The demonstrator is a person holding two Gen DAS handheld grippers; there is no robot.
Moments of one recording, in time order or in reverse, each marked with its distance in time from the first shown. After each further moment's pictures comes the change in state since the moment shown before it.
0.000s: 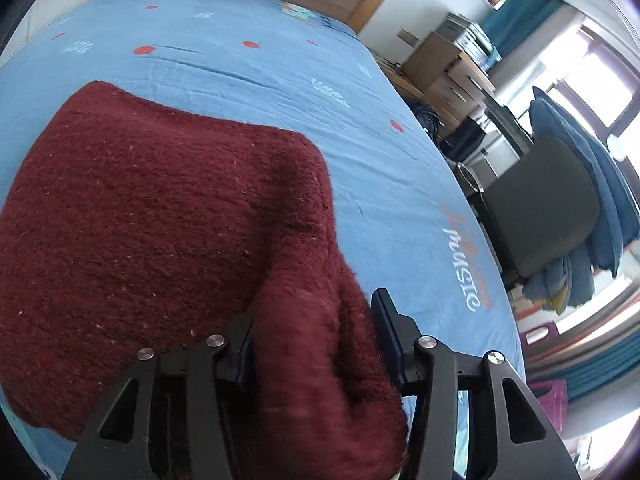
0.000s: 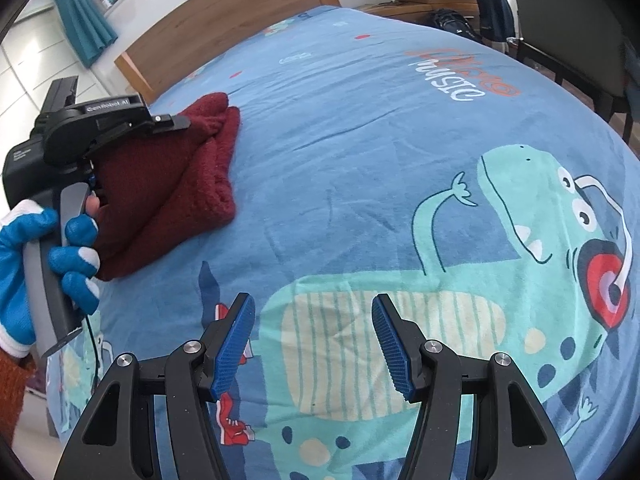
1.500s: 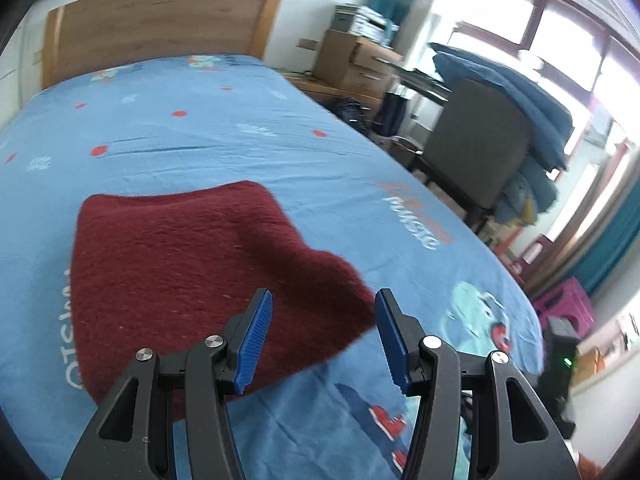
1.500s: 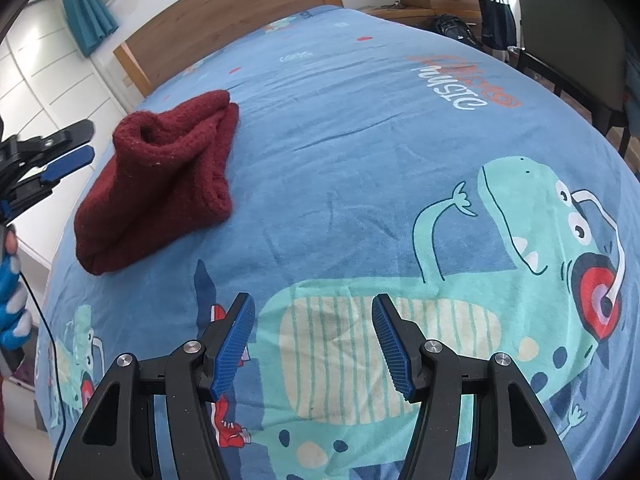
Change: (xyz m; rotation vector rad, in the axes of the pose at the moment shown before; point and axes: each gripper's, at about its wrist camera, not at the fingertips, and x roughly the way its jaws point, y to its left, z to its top) left arm -0.081 -0.012 -0.042 0.406 -0.062 -0.116; right arm 0.007 0.014 0.003 -0.036 0.007 -0.040
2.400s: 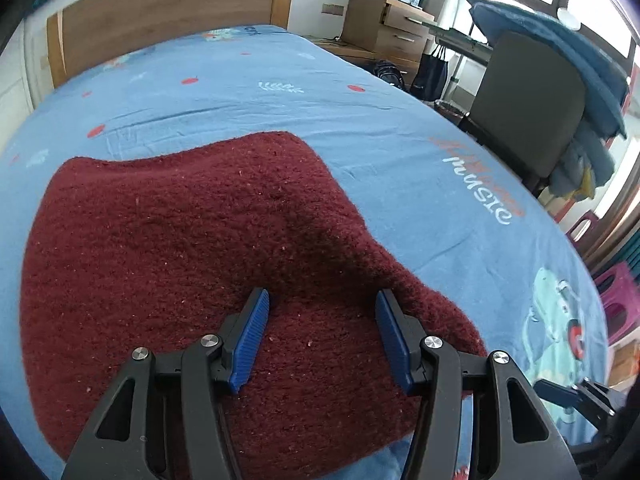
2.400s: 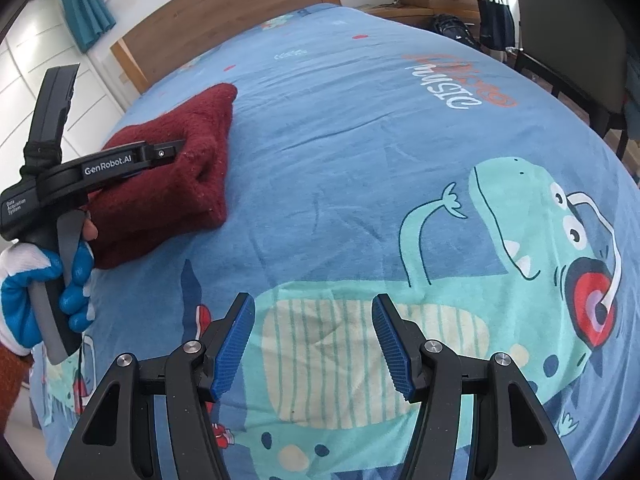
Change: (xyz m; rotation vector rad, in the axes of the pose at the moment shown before) left arm 0.113 0.008 0.001 -0.001 0.114 0.177; right arm 0.001 -0.007 0.004 -0.020 0.006 -0.018
